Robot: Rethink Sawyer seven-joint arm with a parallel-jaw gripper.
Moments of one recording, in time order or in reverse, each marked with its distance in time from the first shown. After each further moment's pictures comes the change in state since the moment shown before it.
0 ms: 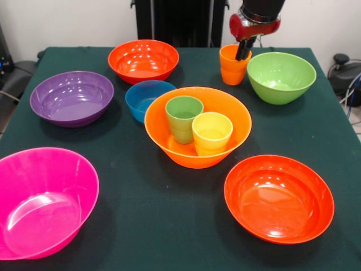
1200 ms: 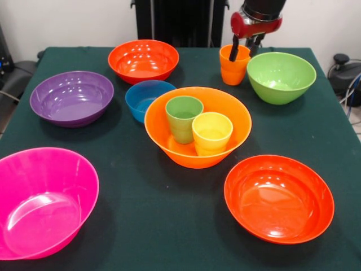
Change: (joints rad) arm 0.010 -0.013 -0.004 0.000 0.000 0.003 0.000
